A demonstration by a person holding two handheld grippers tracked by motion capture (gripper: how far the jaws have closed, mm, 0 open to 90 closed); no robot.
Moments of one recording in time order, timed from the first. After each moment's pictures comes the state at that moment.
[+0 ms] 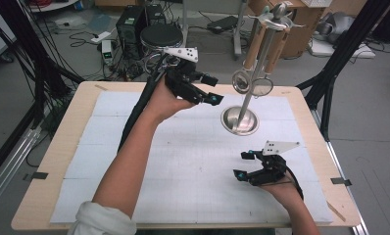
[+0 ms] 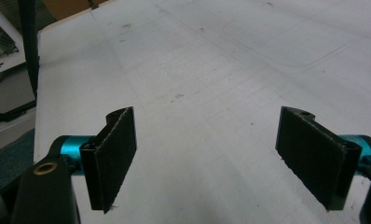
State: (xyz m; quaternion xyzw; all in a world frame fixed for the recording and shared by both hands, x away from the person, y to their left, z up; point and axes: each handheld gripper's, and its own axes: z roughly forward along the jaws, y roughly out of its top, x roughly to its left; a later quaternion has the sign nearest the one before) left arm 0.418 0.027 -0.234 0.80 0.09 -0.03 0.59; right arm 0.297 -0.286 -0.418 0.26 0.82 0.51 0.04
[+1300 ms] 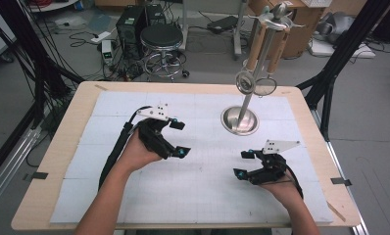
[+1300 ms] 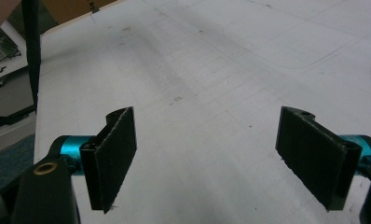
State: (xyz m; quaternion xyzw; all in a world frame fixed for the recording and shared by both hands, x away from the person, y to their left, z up) left arm 0.352 0.091 -0.352 0.82 0.14 -0.02 0.55; right arm 0.299 -0.287 -0.418 0.26 0.82 0.51 0.04
